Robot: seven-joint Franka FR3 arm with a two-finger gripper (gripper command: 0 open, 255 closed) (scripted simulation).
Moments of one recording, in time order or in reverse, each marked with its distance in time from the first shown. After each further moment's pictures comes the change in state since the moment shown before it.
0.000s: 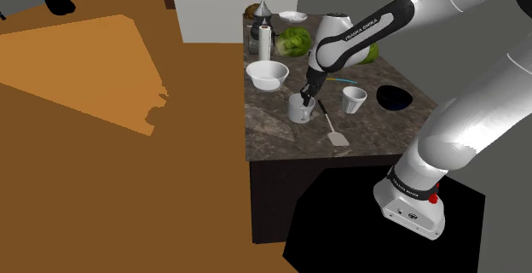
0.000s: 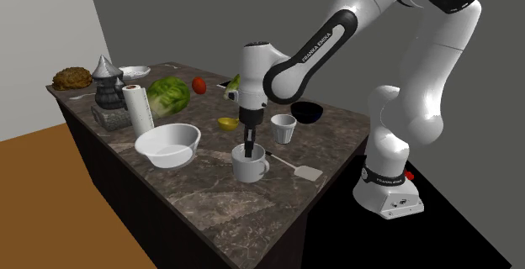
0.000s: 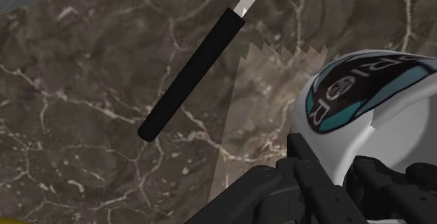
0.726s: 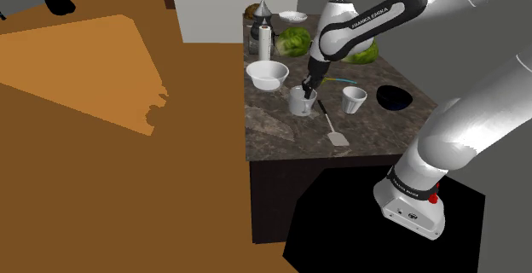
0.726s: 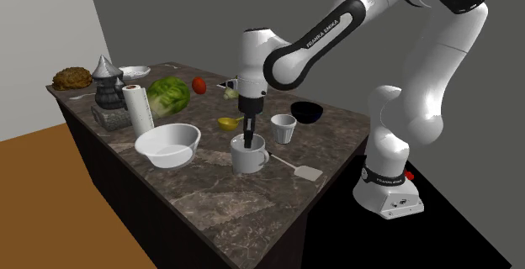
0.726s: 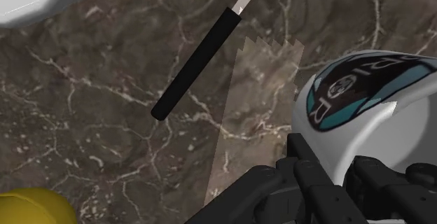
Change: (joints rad) arm -0.006 -0.067 0.004 0.042 -0.015 -0.107 0.014
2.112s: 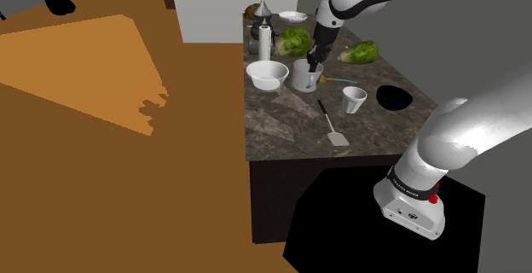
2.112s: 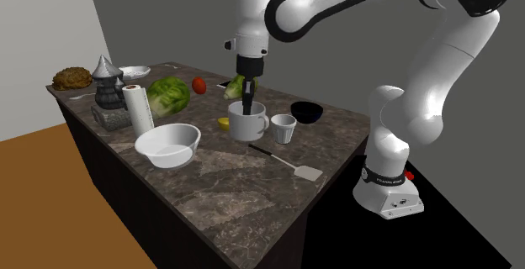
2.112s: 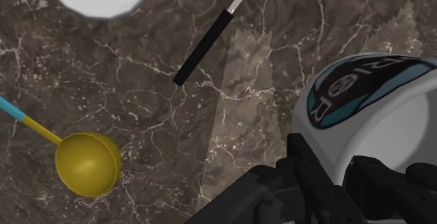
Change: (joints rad) arm -0.006 -0.130 0.013 0.186 -0.019 -0.316 0.030
